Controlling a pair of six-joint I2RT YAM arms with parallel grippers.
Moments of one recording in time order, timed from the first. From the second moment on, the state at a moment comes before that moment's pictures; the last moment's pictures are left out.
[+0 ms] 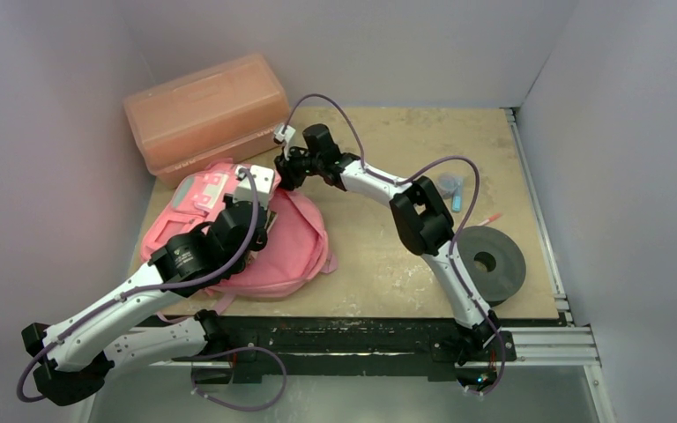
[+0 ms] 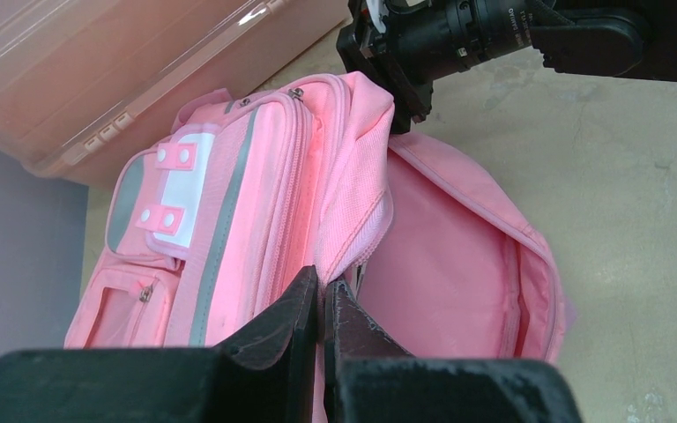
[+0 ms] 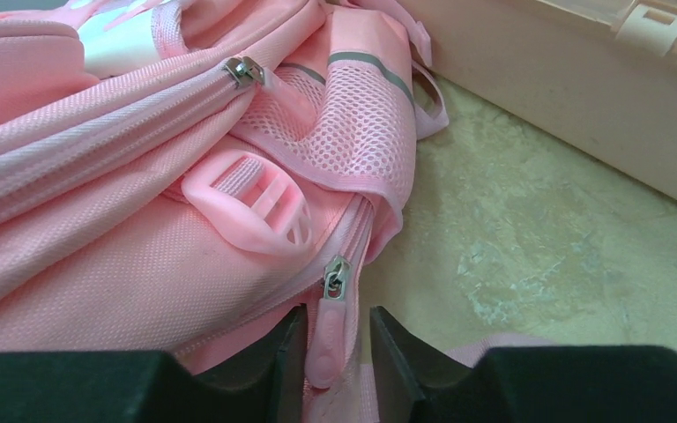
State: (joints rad) left arm -0.94 0.86 1.03 -0.74 -0.81 -0.22; right arm 0.71 2.43 1.99 -0.01 -0.58 -0.06
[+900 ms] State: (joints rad) left arm -0.94 0.88 1.03 -0.74 -0.81 -0.22; right arm 0.71 2.43 2.00 -0.05 -0.57 0.02
